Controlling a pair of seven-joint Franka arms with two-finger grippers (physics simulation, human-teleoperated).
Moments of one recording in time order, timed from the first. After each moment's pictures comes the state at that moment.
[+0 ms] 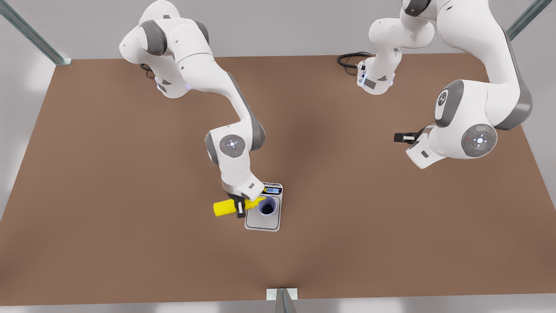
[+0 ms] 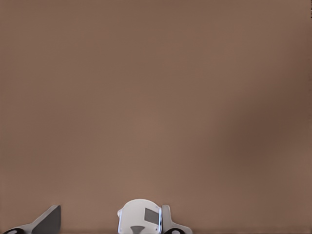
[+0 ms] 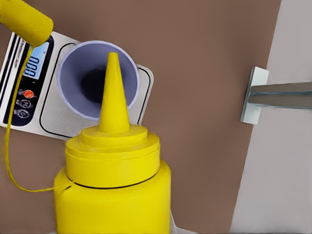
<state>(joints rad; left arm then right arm) -0.11 0.28 -0.07 -1.39 0.02 1.20 -0.08 1.01 0.79 -0.64 -1.31 0.24 2.24 -1.31</state>
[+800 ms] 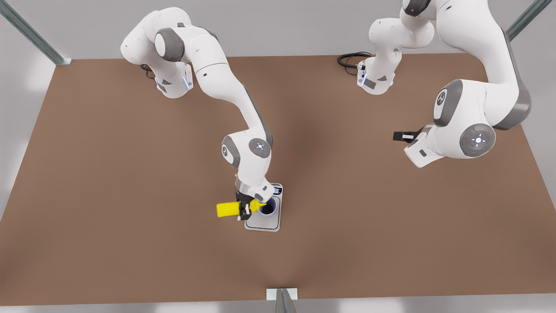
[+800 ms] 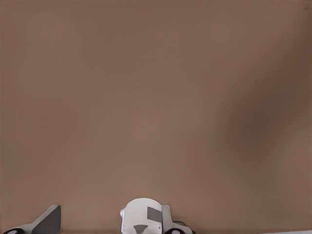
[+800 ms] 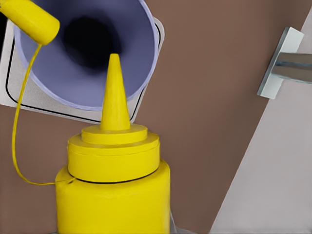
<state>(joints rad) -0.11 0.28 -0.07 -1.39 0.02 1.19 -0.05 1.08 0.92 -0.71 -1.28 0.06 2.25 -1.16</state>
